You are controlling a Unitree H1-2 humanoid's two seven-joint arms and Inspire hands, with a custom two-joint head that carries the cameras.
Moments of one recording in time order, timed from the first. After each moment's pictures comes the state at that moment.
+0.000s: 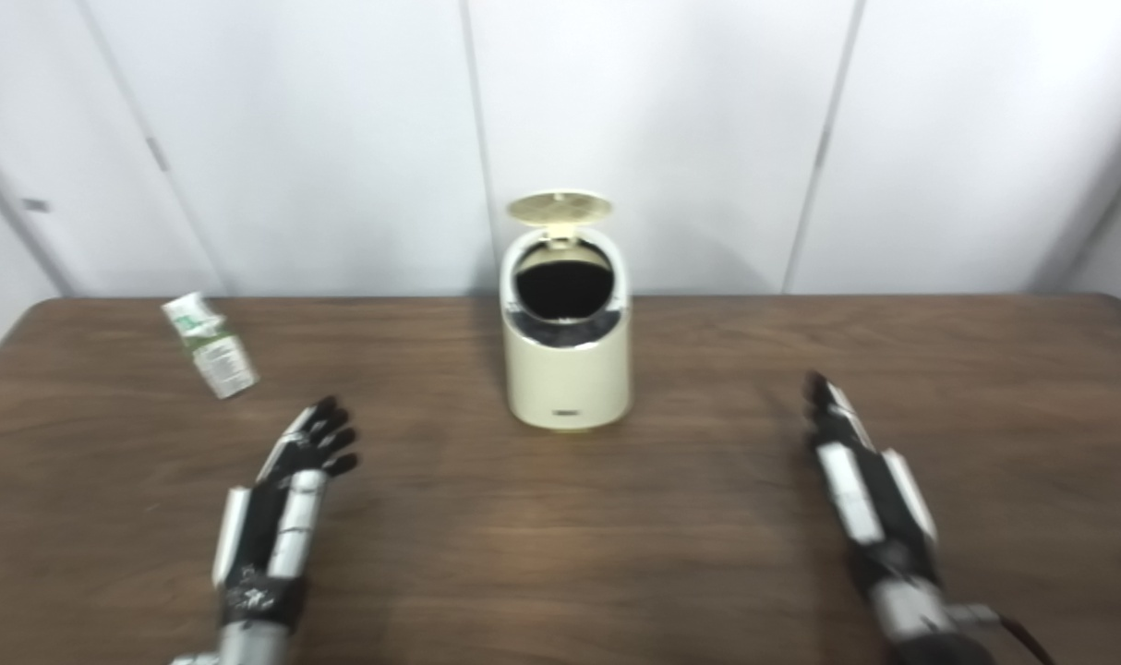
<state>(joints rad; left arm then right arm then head) 0.10 -0.02 0.04 -0.13 0.08 -0.17 0.07 -0.02 -0.19 -0.11 -0.11 0.05 0.08 0.08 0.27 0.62</state>
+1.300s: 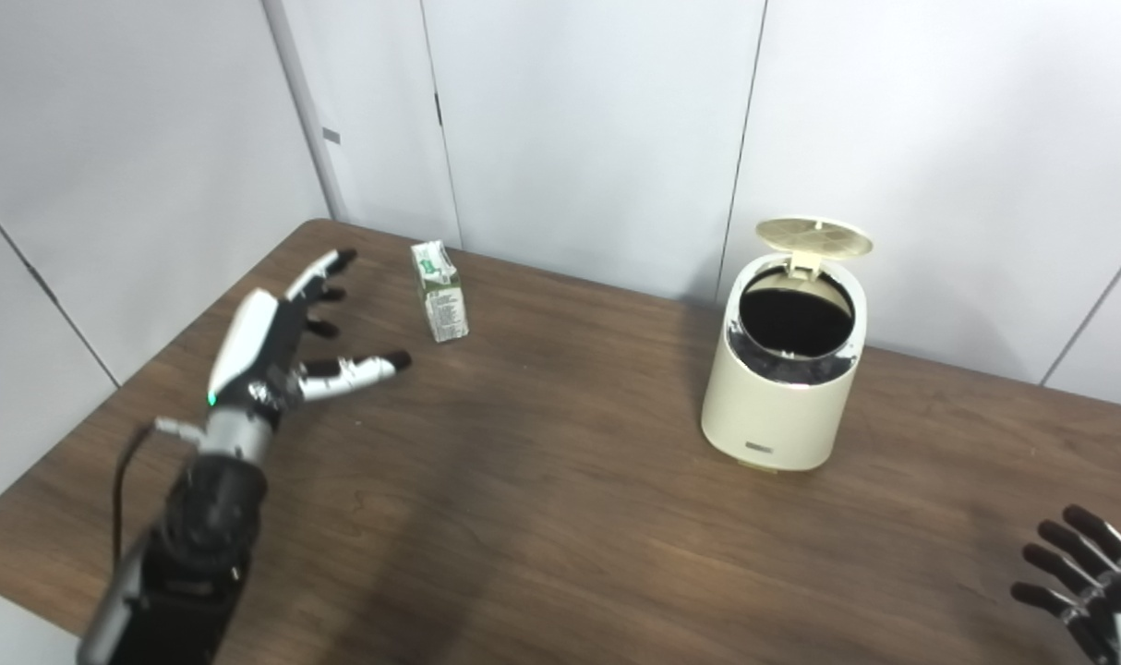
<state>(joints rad) -0.07 0.42 0.25 -0.32 0.47 0.33 0.02 0.02 -0.19 -0.17 -0.22 0.15 0.19 0.07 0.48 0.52</state>
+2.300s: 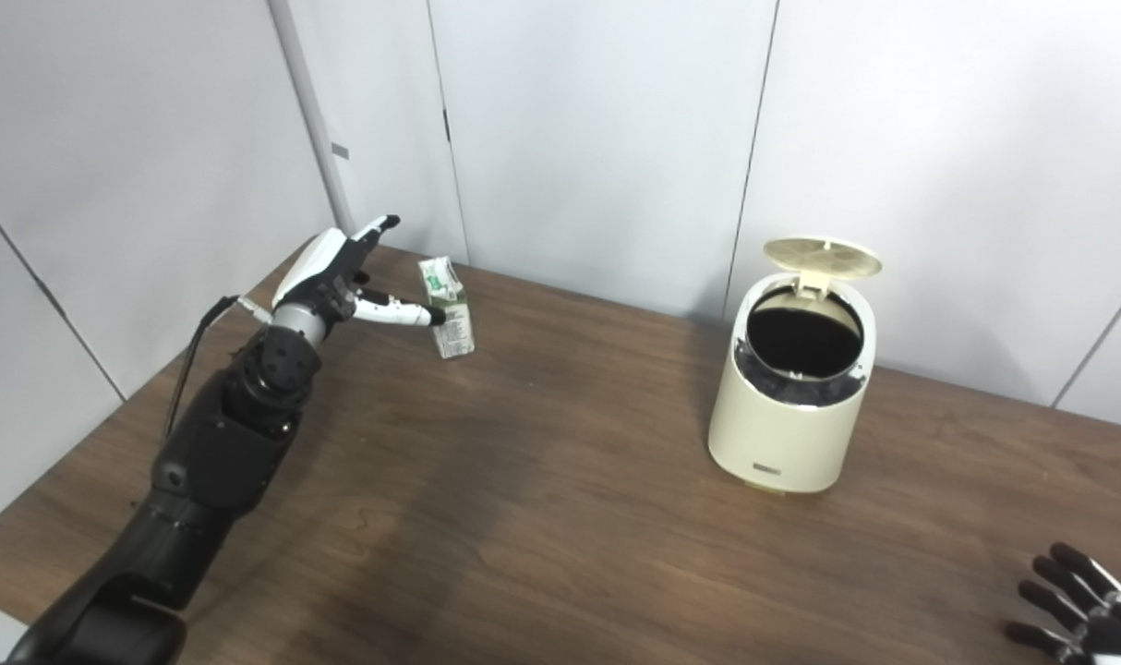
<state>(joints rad) -0.43 0.57 0.09 0.15 0.42 0.41 -0.11 0.02 -0.19 -0.14 -0.16 0.09 0.13 0.07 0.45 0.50</state>
